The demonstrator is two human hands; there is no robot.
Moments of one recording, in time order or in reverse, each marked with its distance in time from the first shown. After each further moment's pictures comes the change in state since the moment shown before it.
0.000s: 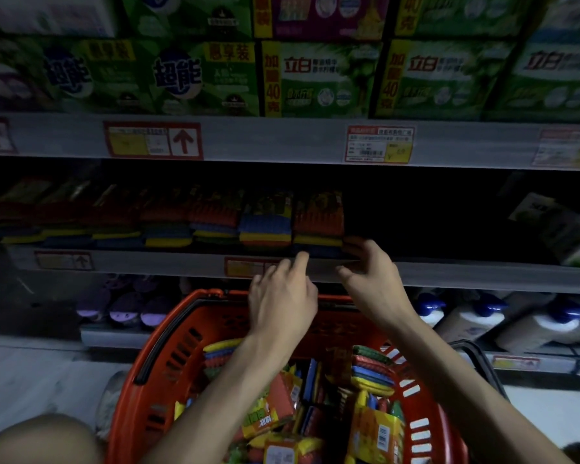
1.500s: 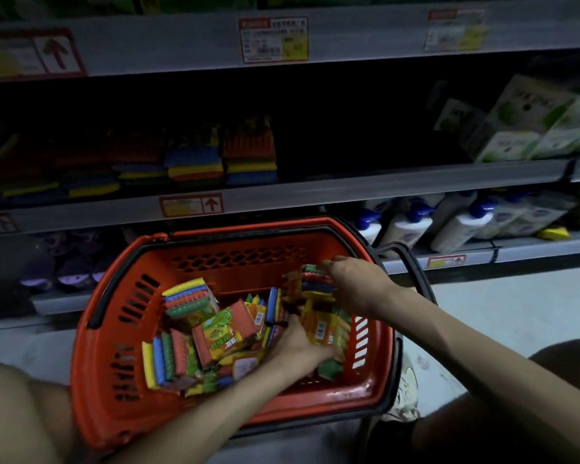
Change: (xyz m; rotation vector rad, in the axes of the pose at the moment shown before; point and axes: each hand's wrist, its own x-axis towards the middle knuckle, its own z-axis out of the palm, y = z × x) left_hand -0.150 0.039 0.106 -0.459 -0.851 -0.377; right_hand -0.092 0.083 -0.041 -0.844 -0.618 -0.101
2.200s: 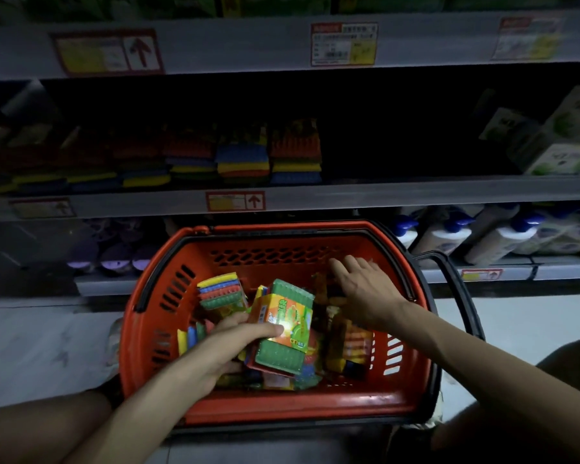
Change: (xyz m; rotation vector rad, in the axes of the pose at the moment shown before) left_hand -0.055 -0.065 -0.121 -0.536 0.025 -0.187; right_hand 0.027 -0.025 0.034 -0.086 0.125 -0.074
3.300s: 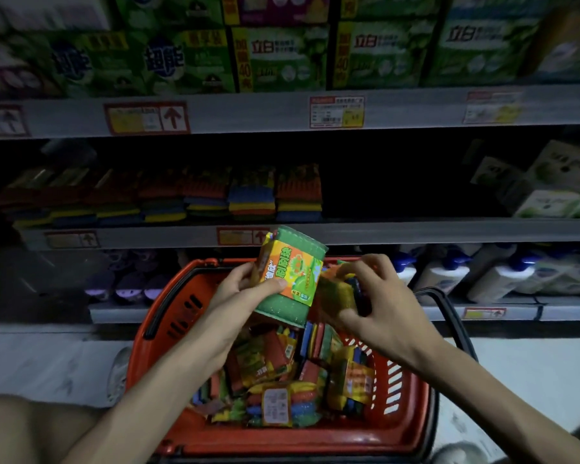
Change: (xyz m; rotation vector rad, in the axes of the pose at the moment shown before) left_hand -0.044 0.085 0.005 -0.215 0.153 0.469; right_hand -0.056 -0.016 -0.090 0.565 0.364 0.076
